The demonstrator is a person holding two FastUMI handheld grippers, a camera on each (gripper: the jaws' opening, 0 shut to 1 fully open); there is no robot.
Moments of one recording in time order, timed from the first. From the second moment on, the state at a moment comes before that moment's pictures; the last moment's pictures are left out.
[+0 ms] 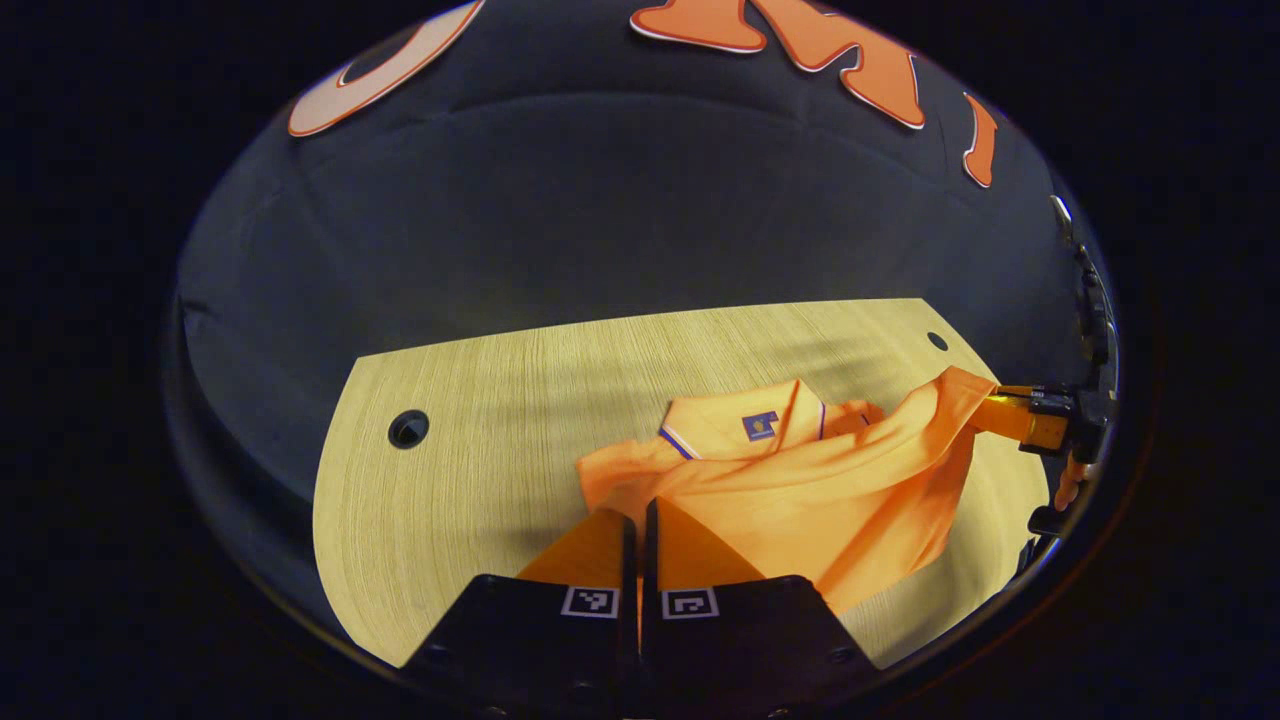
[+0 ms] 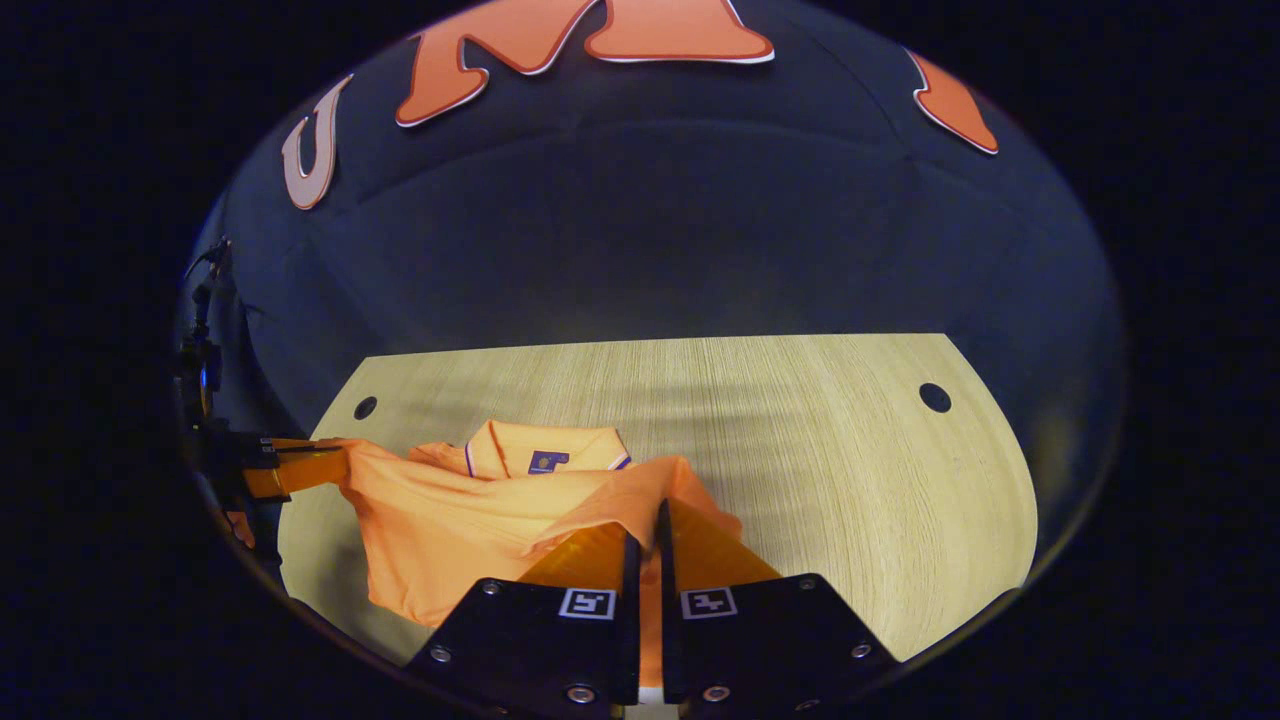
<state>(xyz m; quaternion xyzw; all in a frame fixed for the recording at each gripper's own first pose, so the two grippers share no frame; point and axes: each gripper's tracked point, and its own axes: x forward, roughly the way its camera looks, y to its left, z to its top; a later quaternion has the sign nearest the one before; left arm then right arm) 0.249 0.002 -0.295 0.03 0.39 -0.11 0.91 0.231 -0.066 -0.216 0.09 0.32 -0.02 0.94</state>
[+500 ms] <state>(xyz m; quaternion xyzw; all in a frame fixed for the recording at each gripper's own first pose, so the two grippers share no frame) 0.270 0.004 -0.309 0.03 0.40 -0.10 0.91 0.247 -0.075 -0.243 0.08 0.38 -0.04 0.92</state>
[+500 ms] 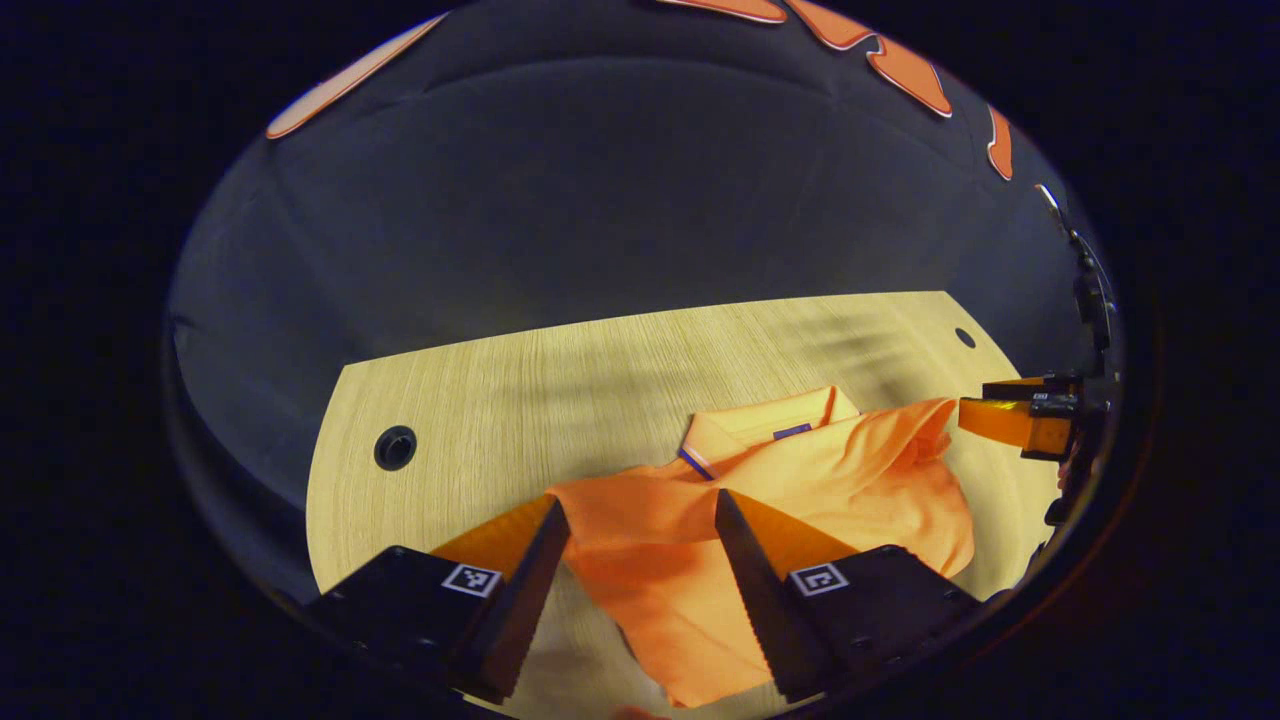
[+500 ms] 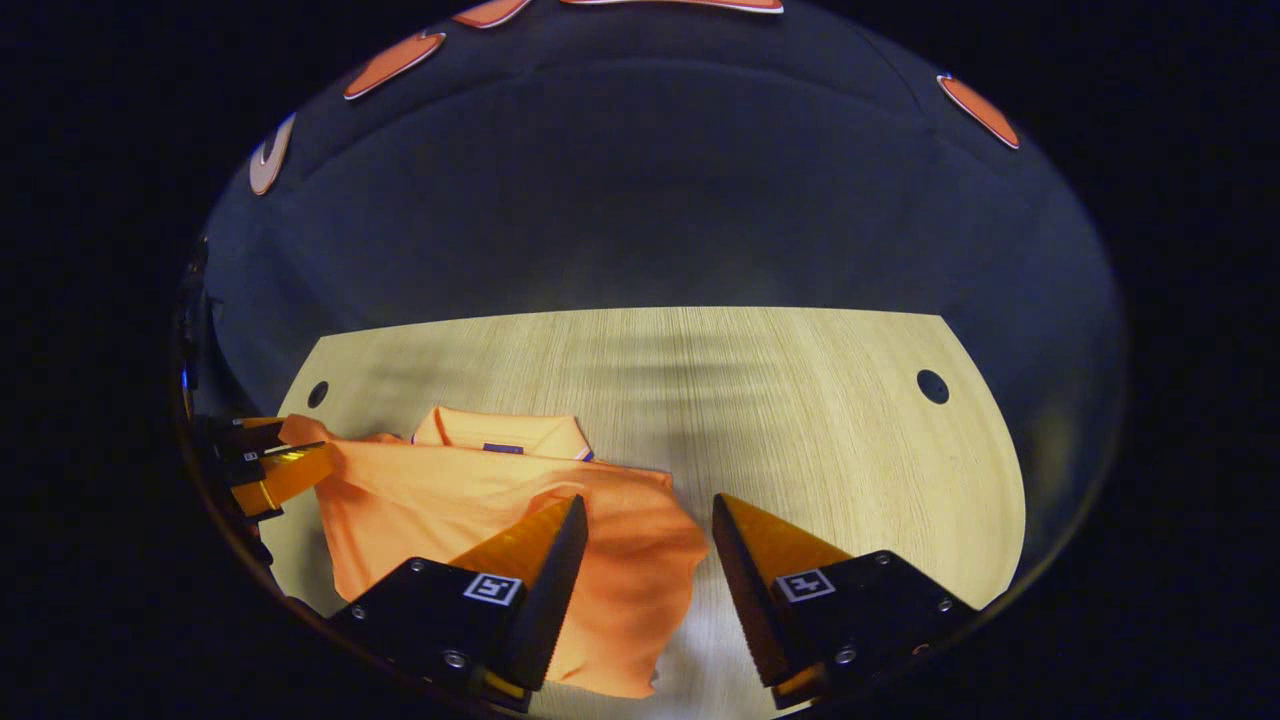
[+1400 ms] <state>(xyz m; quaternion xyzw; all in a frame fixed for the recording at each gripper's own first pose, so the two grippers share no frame) 0.208 0.000 -0.179 0.09 0.24 -0.05 0.96 0.111 -0.077 -0.096 0.08 0.21 -0.02 0.97</state>
